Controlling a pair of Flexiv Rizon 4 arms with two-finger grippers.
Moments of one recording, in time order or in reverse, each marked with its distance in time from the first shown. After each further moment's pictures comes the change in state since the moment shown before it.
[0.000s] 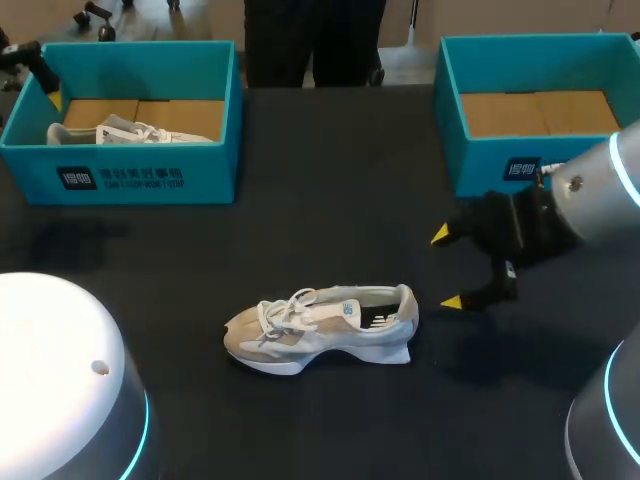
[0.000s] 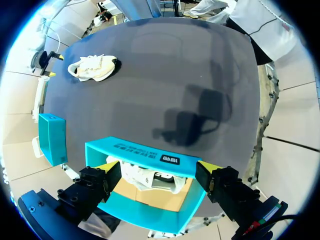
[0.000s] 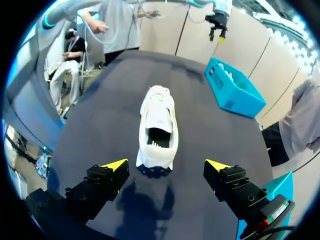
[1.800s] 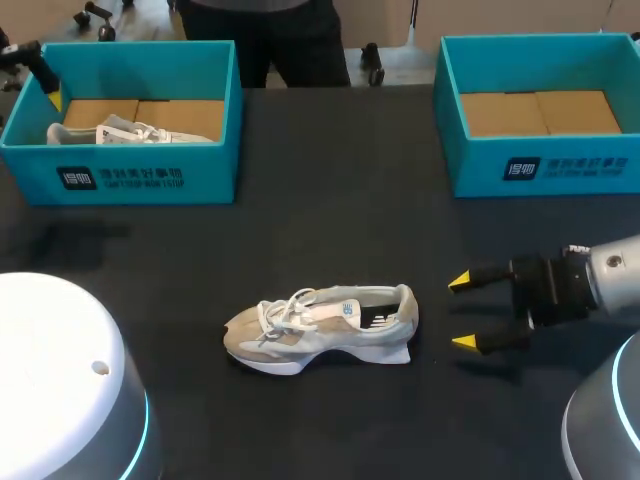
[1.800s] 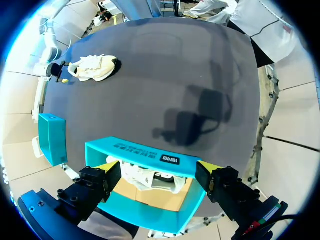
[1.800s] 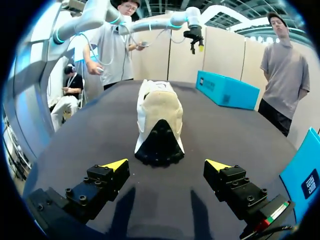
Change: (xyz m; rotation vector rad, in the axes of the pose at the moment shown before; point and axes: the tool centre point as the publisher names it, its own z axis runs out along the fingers) left arm 0.000 0.000 0.000 0.000 0.000 0.000; right arm 0.025 -0.088 0.069 -0.345 -0.005 0.187
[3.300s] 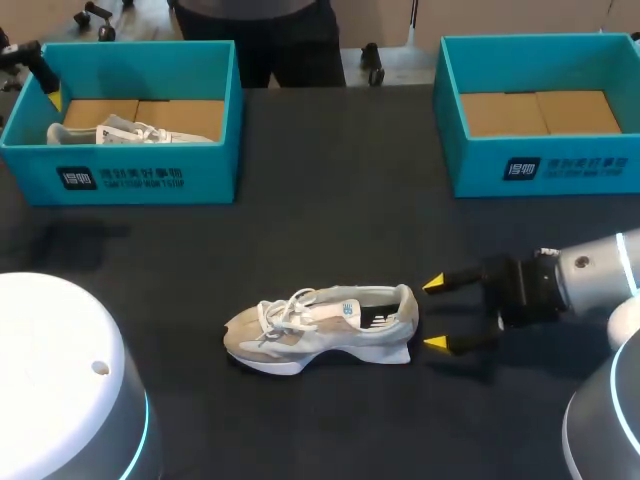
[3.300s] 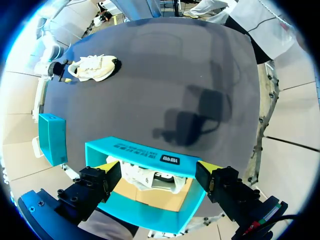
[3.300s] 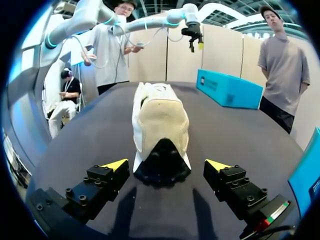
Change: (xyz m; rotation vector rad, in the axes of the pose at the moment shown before) left arm 0.000 0.000 0.000 0.000 0.000 0.000; right arm 0.005 0.020 0.035 0.003 0.004 0.041
